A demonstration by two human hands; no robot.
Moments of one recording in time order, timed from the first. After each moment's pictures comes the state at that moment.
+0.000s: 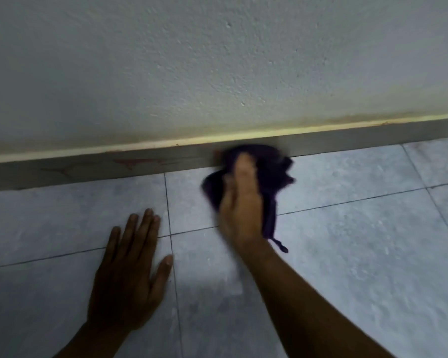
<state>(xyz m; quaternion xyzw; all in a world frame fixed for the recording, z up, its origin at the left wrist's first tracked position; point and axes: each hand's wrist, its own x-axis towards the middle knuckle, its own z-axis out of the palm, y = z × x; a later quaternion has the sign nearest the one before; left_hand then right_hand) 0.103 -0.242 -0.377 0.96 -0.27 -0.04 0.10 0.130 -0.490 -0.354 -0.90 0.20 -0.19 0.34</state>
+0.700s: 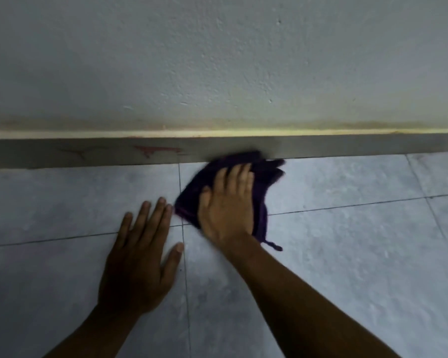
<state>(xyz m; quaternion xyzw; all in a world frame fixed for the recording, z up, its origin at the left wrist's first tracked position) 0.103 -0.241 -0.379 0.96 -0.26 -0.06 0.11 0.132 -0.442 -0.354 -0.97 0.21 0.05 0.07</state>
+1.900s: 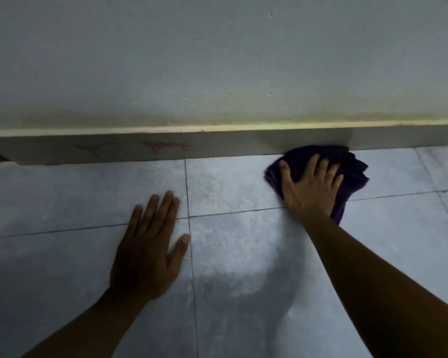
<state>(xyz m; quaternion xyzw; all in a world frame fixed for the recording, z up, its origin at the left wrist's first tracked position) 0.103 -0.244 -0.375 0.95 -0.27 -0.05 0.12 0.111 -0.593 -0.356 -0.92 0.38 0.01 0.07</state>
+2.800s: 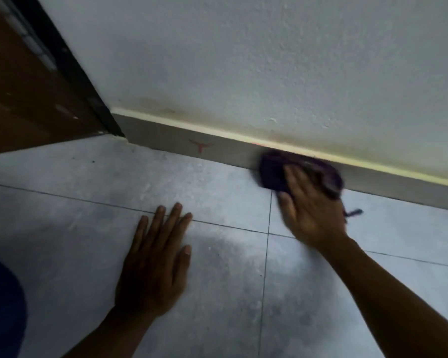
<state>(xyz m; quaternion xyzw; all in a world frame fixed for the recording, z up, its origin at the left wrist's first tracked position) 0.090 -0.141 -0.368 0.98 -0.13 -0.01 0.17 0.169 -0.473 -0.350 -0.98 -0.10 -0.14 -0.01</state>
